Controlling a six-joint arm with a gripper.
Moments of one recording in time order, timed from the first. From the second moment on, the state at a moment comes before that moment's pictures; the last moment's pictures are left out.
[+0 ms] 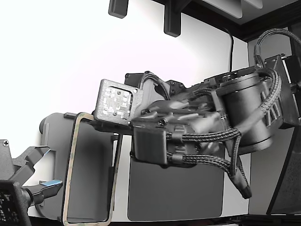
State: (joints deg) arm 22.8 88.8 75.2 84.6 18.1 25.0
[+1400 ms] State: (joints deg) arm 17.8 81.2 76.4 81.6 10.9 19.0
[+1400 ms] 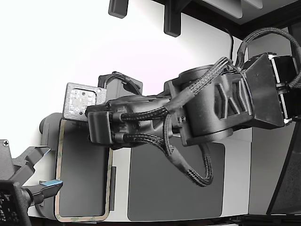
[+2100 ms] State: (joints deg) arm 16.4 79.7 78.1 79.9 8.9 18.3
